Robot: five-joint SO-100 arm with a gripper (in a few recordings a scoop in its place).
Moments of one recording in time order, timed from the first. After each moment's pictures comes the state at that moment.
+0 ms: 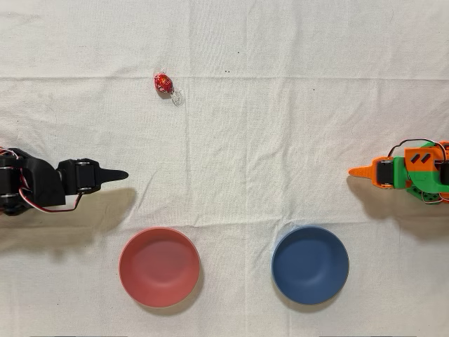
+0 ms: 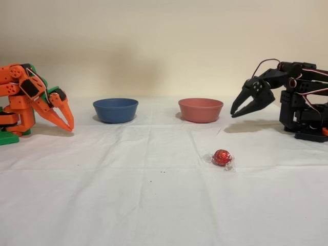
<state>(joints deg) -0.1 183.9 168.8 51.0 -1.8</state>
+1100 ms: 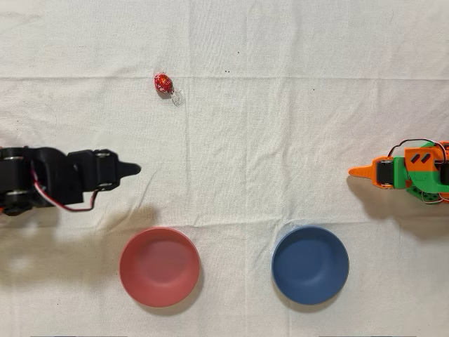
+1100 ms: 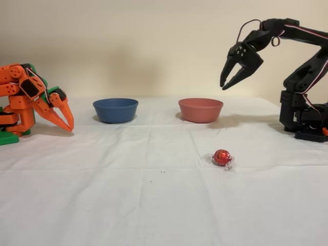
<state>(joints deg) -2.8 128.6 113.7 63.9 1.8</state>
